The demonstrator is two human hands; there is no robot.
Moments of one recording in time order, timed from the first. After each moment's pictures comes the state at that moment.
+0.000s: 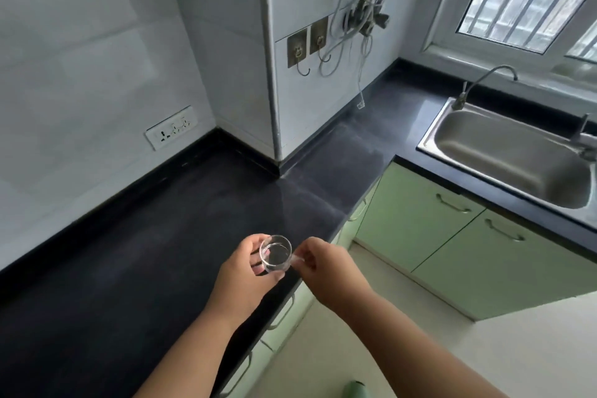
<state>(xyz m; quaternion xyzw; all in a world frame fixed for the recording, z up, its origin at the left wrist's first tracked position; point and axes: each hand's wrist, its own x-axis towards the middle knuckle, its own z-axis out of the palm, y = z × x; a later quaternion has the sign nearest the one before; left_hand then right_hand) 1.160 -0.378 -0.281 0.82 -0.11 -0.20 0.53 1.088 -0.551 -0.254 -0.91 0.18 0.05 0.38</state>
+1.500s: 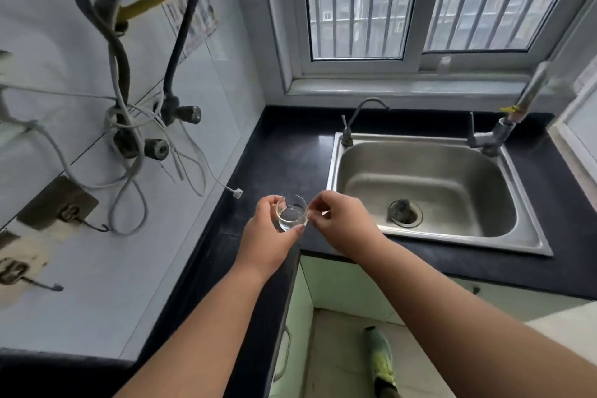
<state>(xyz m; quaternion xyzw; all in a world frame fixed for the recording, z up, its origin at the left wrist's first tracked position) 1.358 -0.879 -0.247 0.82 -0.33 -0.23 0.40 1.236 -1.003 -0.244 -0.82 0.37 -0.16 0.40</state>
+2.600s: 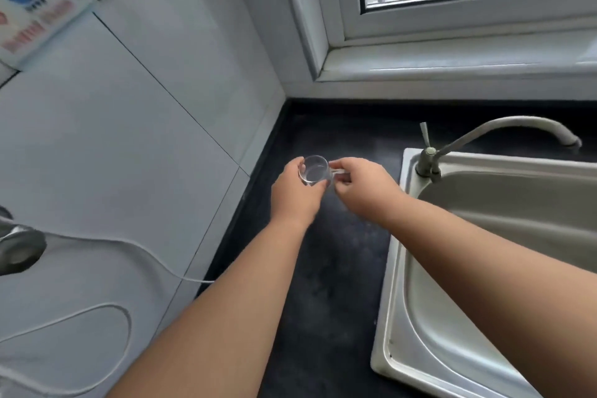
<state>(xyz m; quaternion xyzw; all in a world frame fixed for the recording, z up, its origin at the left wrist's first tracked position) 1.572 -1.178 -0.371 0.89 -0.21 -0.17 0.36 1.470 -1.279 -0.370 -0.83 0.33 -0.08 0.45</state>
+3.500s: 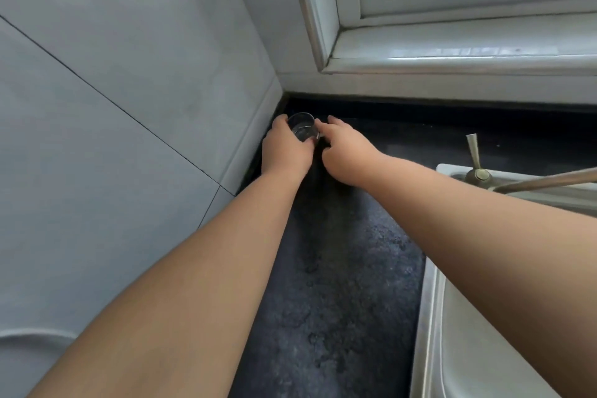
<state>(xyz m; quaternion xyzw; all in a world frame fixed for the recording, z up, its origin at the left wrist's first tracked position) 1.689 -1.275 -0.409 0.92 -0.22 -0.11 0.29 1.592 -1.352 -0.408 -0.84 0.30 0.00 0.45</state>
